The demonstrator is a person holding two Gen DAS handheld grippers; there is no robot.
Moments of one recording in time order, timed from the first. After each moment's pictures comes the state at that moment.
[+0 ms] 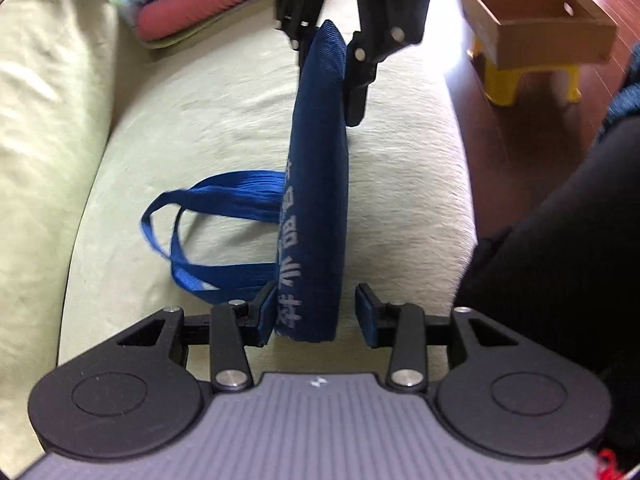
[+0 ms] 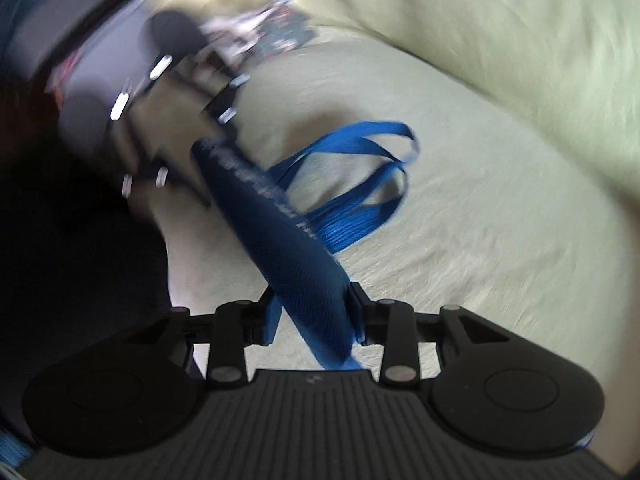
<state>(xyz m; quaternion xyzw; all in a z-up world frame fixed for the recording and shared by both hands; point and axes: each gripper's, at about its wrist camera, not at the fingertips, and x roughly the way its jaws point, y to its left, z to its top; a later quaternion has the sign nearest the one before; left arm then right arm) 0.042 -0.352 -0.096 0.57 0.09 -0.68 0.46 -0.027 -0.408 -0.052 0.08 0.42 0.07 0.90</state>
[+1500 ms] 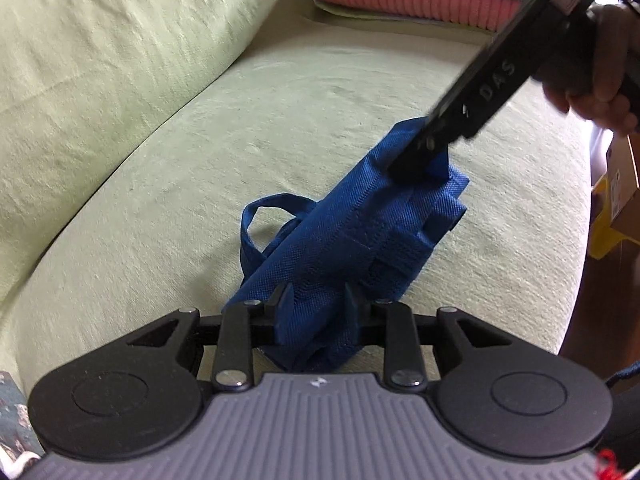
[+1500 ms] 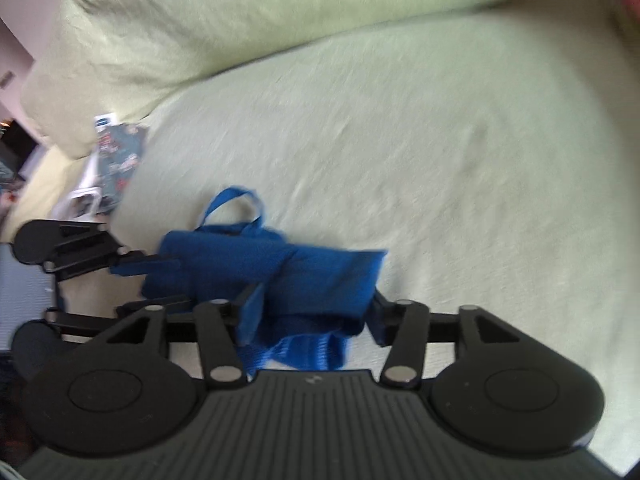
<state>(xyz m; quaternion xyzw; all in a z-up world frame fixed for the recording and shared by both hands) 0.074 -0.410 -0.078 0.43 0.23 -0.61 0.63 -0.010 -0.463 -0.078 0.30 0.36 -0.16 0.87</state>
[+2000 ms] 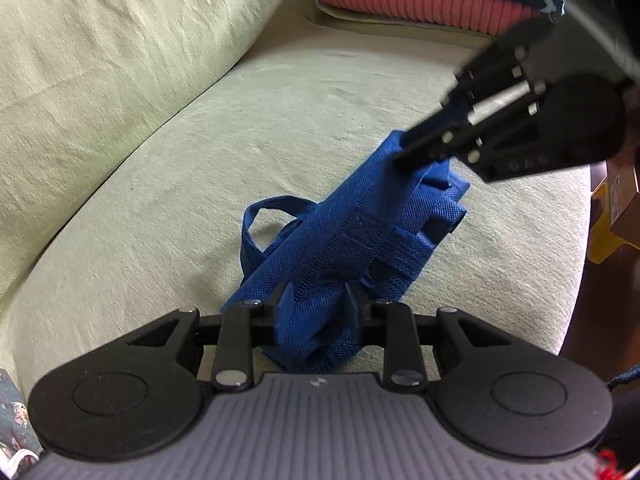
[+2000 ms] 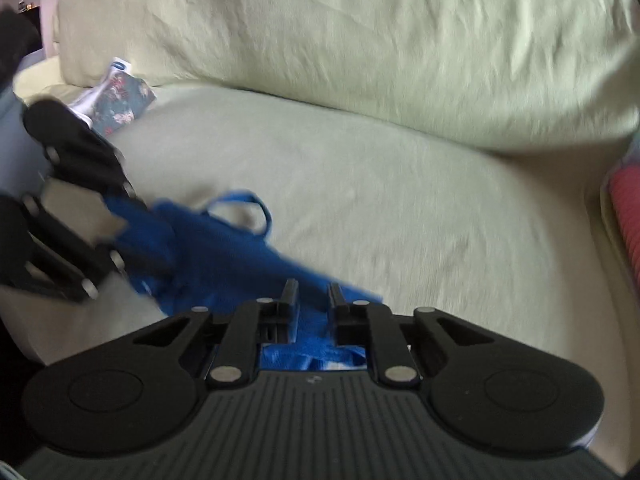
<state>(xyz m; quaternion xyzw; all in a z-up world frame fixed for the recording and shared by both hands) 0.076 -0.404 -0.081 0.42 0.22 -0.61 0.63 -0.015 -0.411 -0.087 0.10 0.32 -0.18 0.92</state>
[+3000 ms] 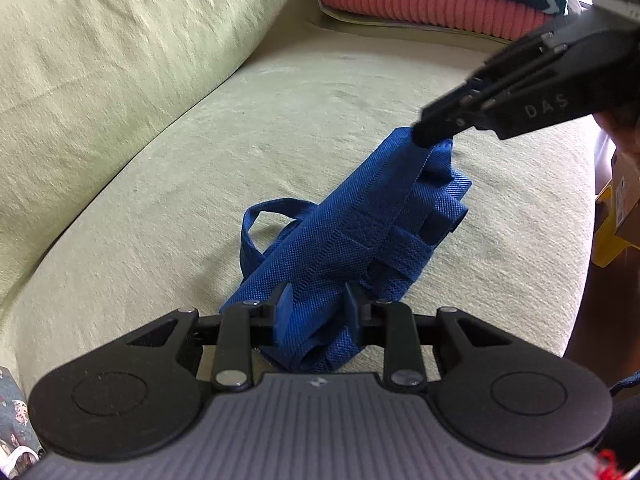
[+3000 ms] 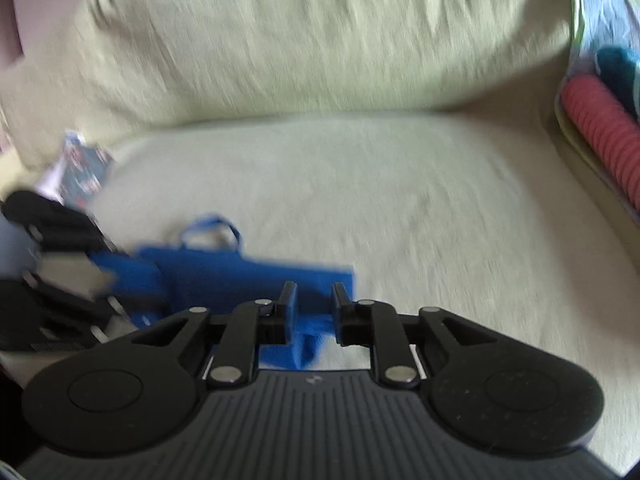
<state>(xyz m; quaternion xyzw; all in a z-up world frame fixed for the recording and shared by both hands) 0.073 -0.404 -0.085 0.41 0.22 -0.61 0.64 -0.025 -0.409 -0.069 0.18 0.29 -0.22 0.92</state>
